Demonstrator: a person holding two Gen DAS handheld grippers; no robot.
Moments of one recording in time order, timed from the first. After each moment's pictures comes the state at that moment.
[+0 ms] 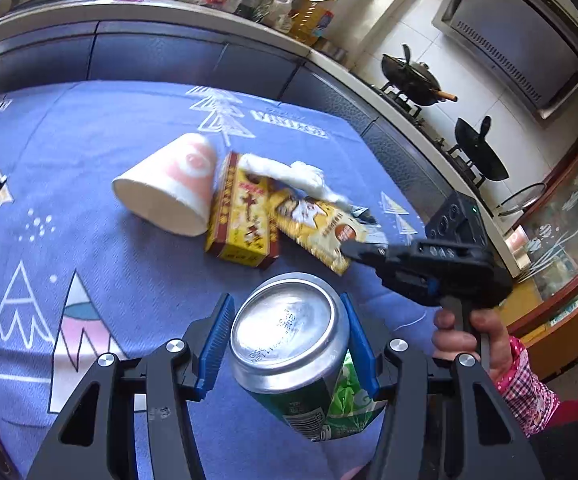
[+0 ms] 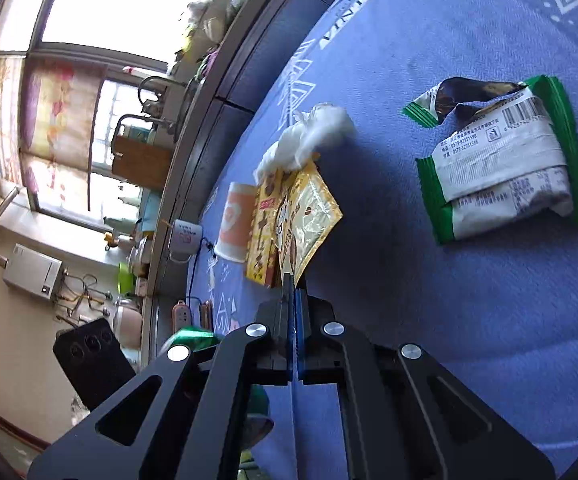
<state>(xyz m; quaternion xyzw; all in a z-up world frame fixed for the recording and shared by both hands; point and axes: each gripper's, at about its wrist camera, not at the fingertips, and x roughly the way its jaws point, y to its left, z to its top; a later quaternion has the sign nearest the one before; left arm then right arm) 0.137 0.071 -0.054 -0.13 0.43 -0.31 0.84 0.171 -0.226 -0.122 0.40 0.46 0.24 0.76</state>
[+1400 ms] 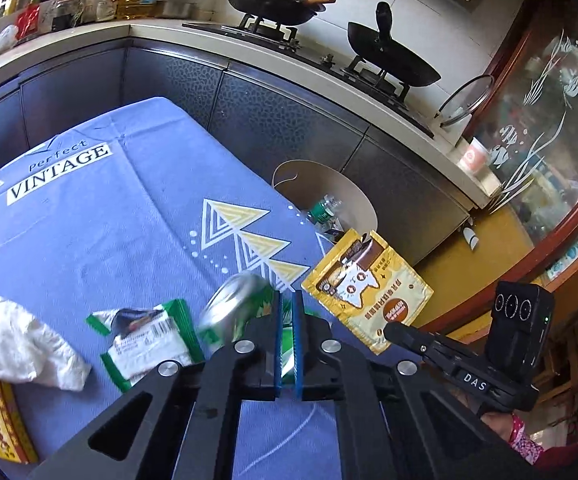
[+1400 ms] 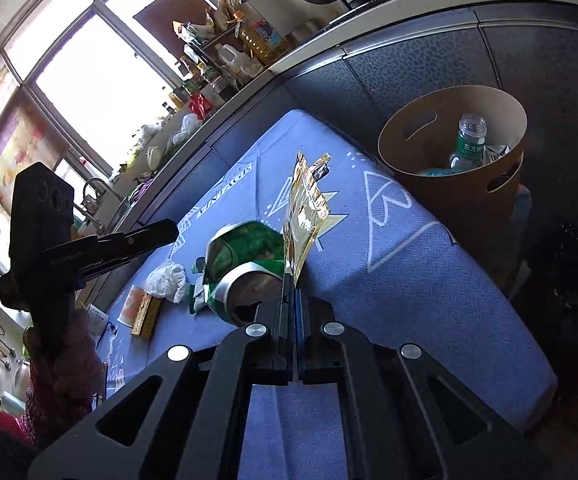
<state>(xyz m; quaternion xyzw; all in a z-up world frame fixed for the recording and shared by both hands) 0.185 -0.215 -0.019 0.03 0.44 -0.45 0.78 0.010 -0.426 -0.093 0.34 0.30 0.01 0.89</state>
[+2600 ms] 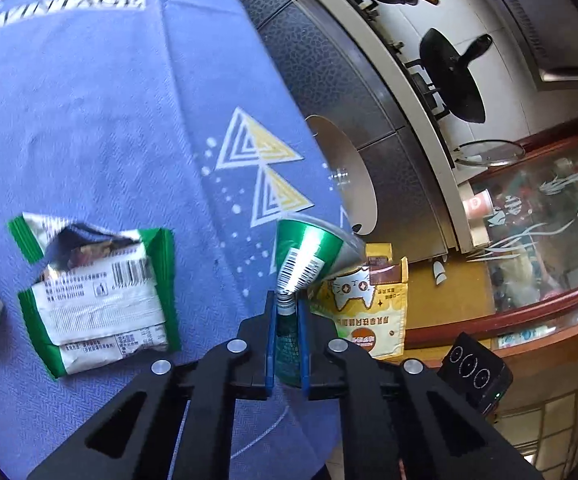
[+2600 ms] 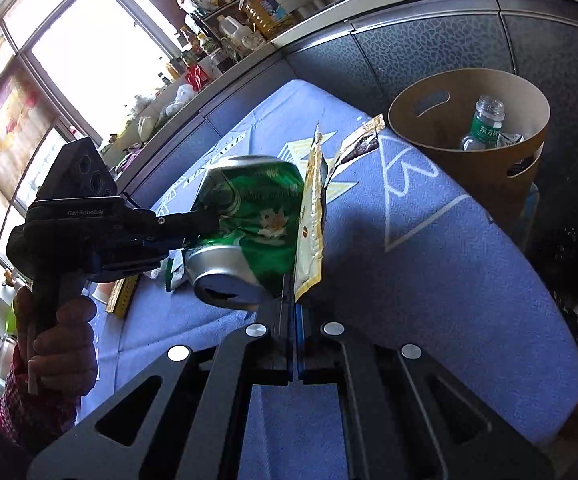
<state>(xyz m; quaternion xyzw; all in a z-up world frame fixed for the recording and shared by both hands) 0.223 -0.212 -0.087 -0.13 0.58 -0.44 0.68 0.031 -0.399 -0.111 0.29 0.33 0.01 0.90</state>
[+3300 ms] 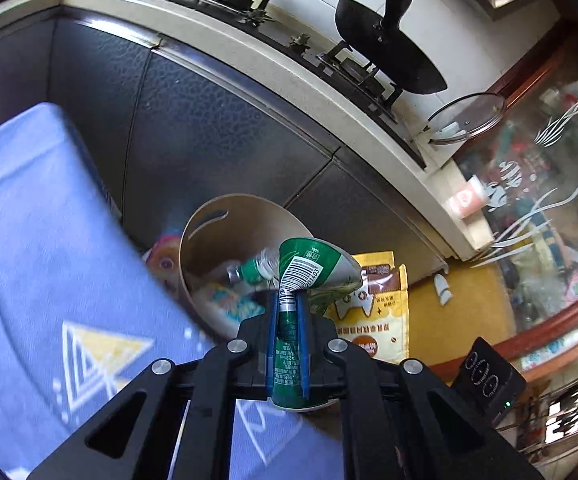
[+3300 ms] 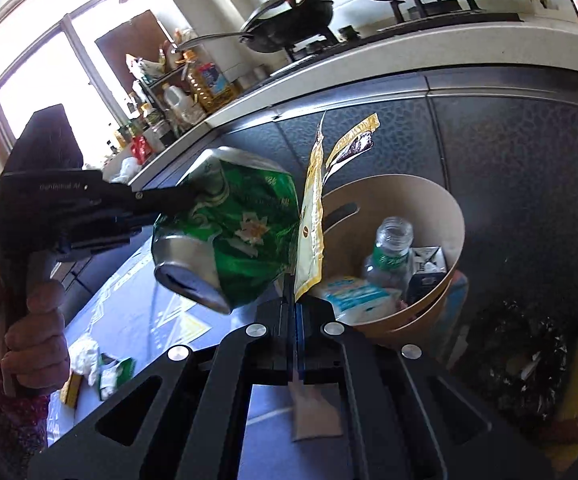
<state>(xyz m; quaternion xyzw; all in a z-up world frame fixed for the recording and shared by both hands) 0.268 -0.401 -0.017 -0.01 0.50 -0.50 0.71 0.066 -0.535 -0.080 0.29 0.26 -0.10 0.92</state>
